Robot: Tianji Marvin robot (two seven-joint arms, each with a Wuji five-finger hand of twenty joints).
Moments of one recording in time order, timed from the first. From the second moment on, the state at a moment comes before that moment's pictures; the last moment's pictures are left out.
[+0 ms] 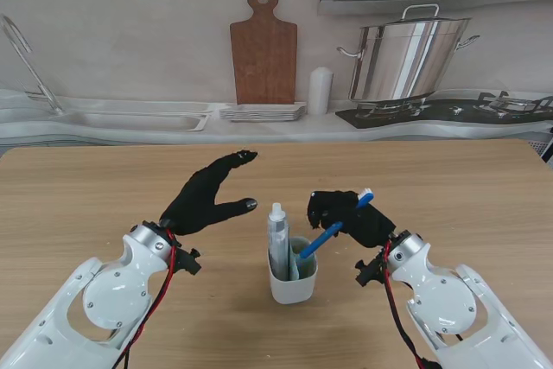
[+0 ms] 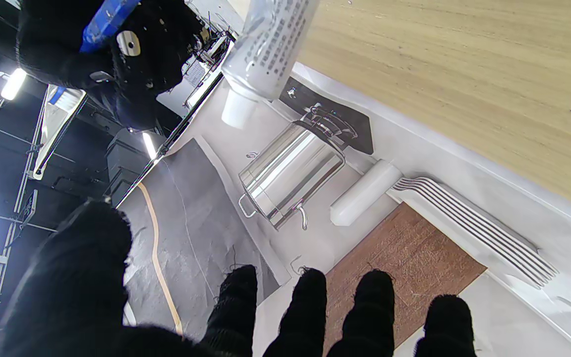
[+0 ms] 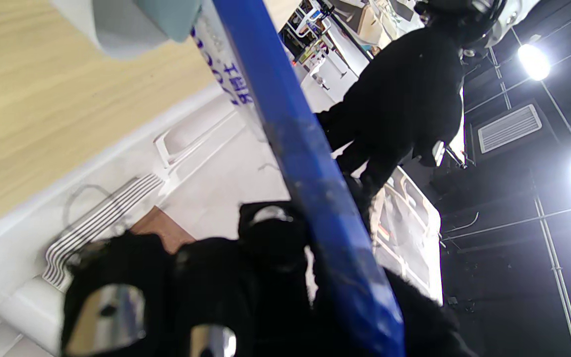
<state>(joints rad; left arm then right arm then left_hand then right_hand) 1.60 -1.11 -1.24 -1.83 0.40 -0.20 -0.02 -1.63 -1.09 1.30 -1.74 -0.27 -0.42 0.10 0.50 -0.23 0.16 0.20 0.17 0.04 0.31 0.39 0.24 0.22 0.27 0.34 0.23 0.29 0.18 0.44 -0.02 0.41 0.31 0.56 -0.51 0.44 1.45 0.39 0.77 -0.20 1.40 0.47 1.29 0.08 1.29 0.77 1.34 0.05 1.79 1.05 1.14 0.24 1.79 0.77</state>
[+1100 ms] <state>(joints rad) 1.60 -1.11 -1.24 -1.82 0.40 -0.20 -0.02 -1.59 -1.07 1.26 -1.71 -0.30 -0.42 0.17 0.50 -0.23 0.16 0.20 0.17 0.04 0.31 0.39 0.24 0.22 0.27 0.34 0.23 0.29 0.18 0.44 -0.02 0.41 0.31 0.56 -0.51 0.44 1.45 0.39 0.77 -0.20 1.40 0.37 1.30 0.08 1.29 0.78 1.34 0.05 1.79 1.06 1.15 0.24 1.79 0.77</state>
